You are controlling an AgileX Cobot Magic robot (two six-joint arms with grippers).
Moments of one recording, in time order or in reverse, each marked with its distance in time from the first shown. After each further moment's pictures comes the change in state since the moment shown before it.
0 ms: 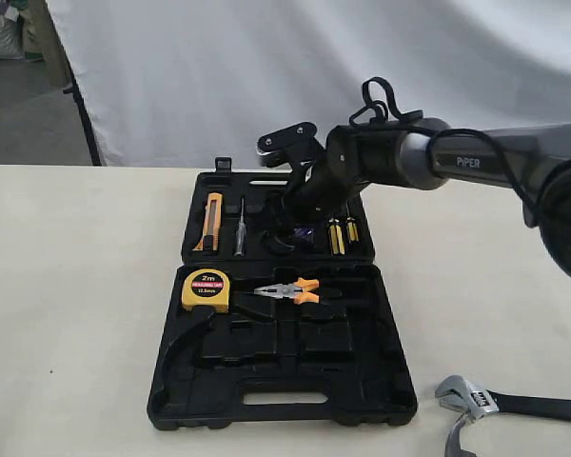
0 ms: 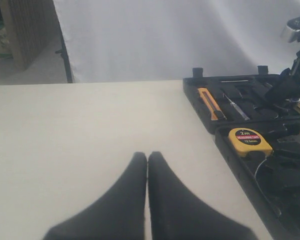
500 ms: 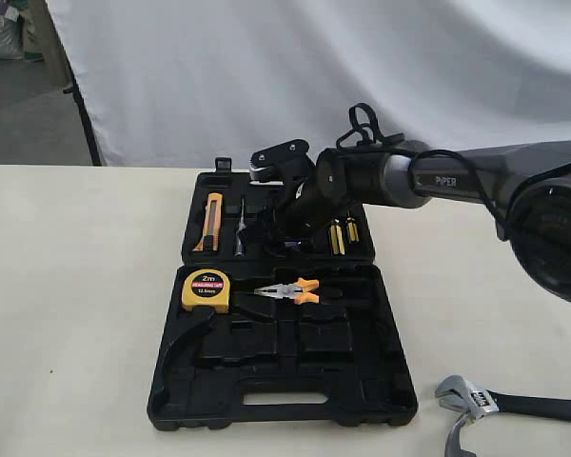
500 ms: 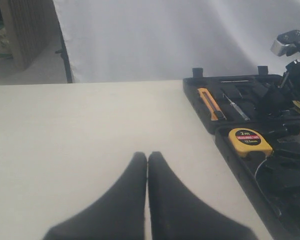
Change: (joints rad) left arm 0.000 0.000 0.000 0.000 0.000 0.000; right arm 0.009 0.063 -0.009 0.036 -0.064 0.000
